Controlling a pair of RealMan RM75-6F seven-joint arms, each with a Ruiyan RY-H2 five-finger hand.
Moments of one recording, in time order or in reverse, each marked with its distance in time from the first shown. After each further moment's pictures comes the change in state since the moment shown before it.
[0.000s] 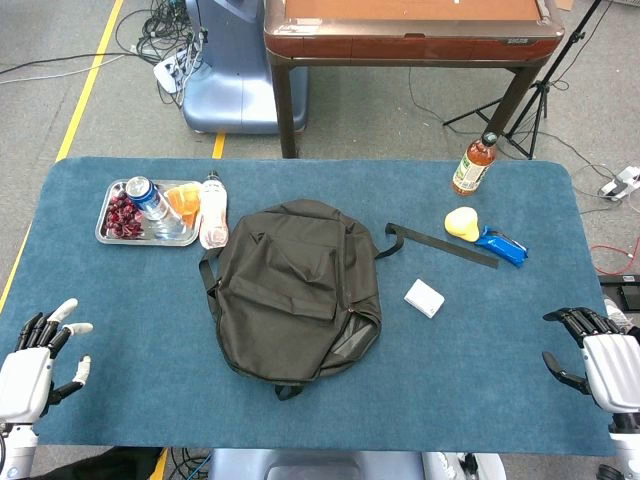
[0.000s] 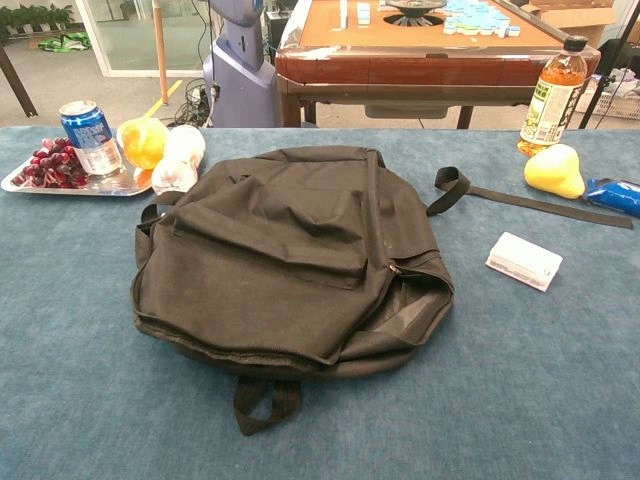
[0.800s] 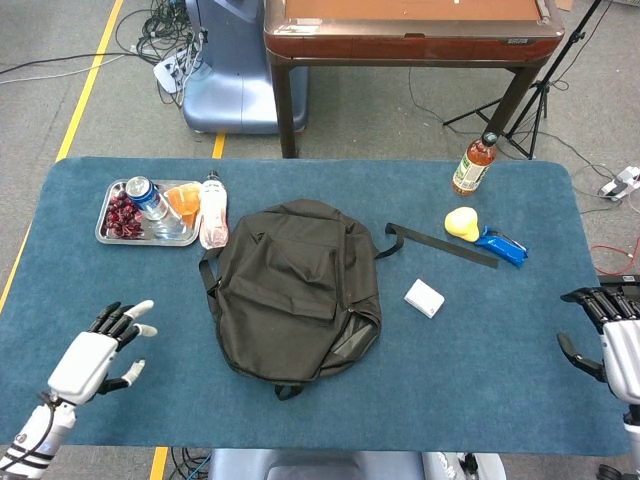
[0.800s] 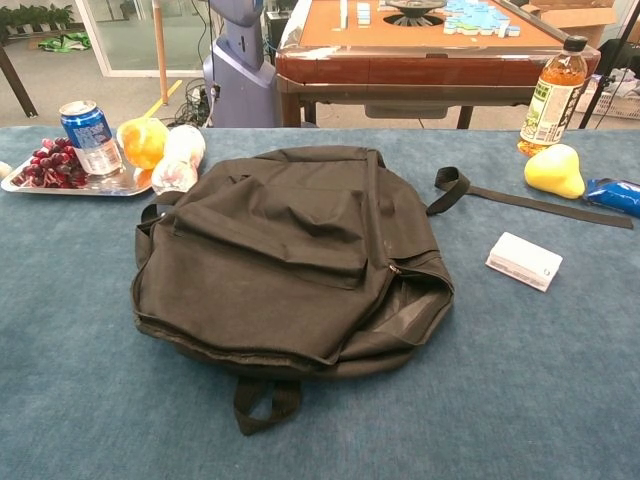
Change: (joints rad) left arm -0.197 0.042 0.047 0.074 0.196 -0.248 -0.103; right arm 0.003 0.077 0.059 -0.108 0.015 0.054 -0.085
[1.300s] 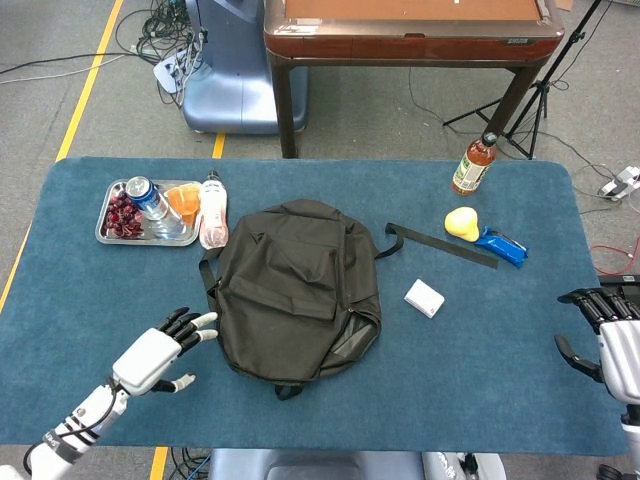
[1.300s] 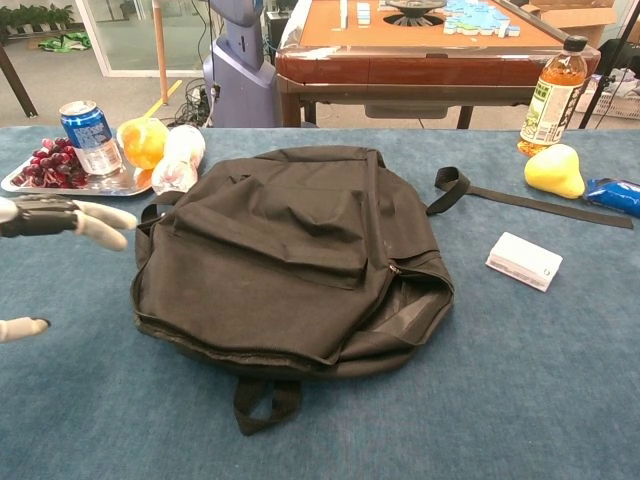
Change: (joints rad) left arm -0.168 -0.136 0.024 0.118 0.099 -0.145 -0.007; right arm 0.000 0.004 -0.006 -0.006 0.005 -0.011 0.001
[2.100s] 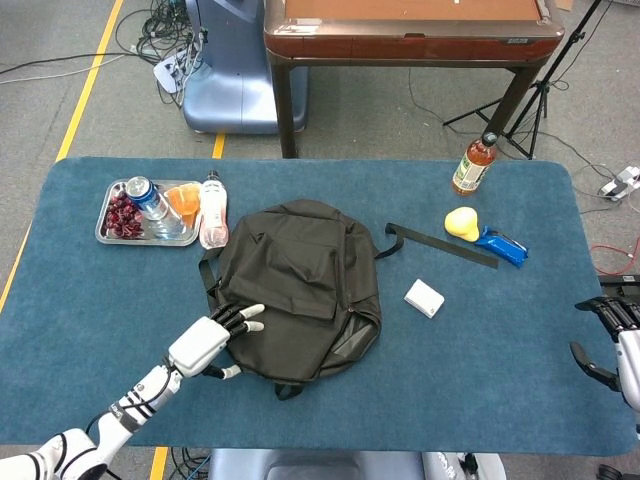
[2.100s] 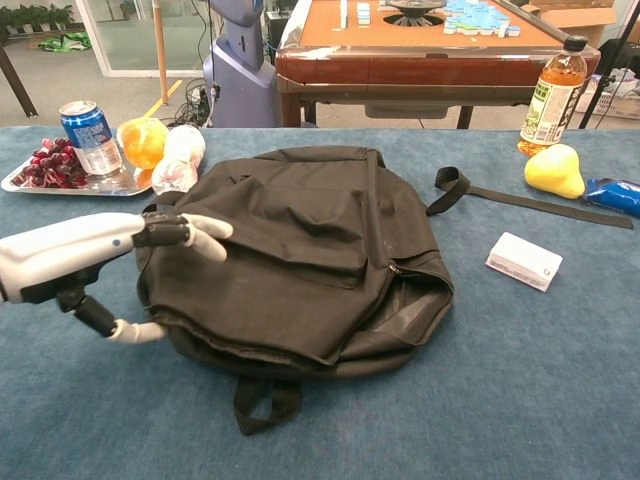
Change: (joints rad) left arm -0.134 -0.278 -0.035 0.207 -0.070 -0.040 -0.105; right arm -0.036 0.003 -0.012 0.032 0.017 0.026 0.043
